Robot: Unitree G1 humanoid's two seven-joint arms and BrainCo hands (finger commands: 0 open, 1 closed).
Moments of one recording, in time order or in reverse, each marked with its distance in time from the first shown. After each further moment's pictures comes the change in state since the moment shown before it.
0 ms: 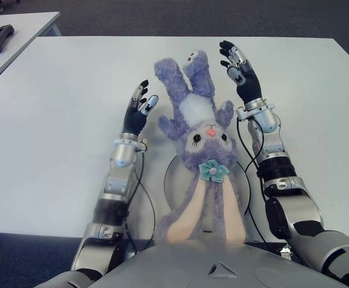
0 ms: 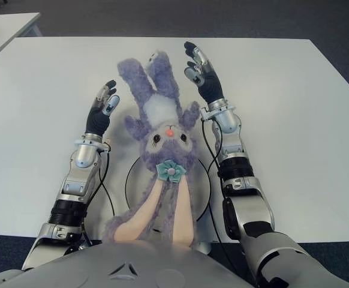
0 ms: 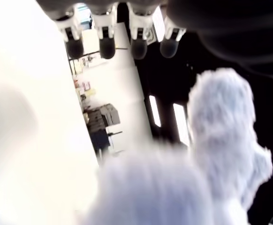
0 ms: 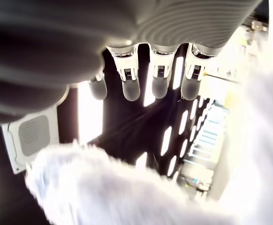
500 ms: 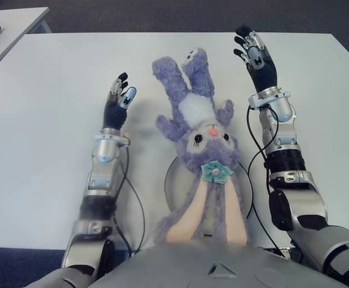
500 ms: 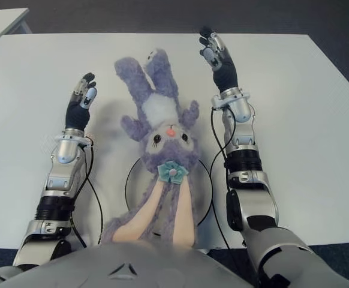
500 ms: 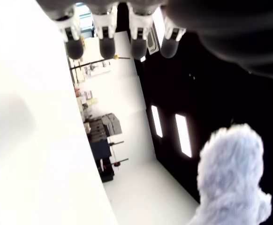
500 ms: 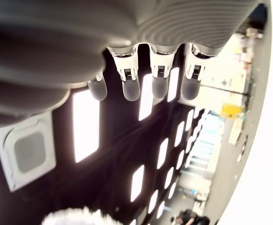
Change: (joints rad) left arm -0.022 0.067 0.101 0.008 -0.067 -0.009 -0.022; right arm -0.042 -0.029 -0.090 -0.037 0.117 0.144 0.059
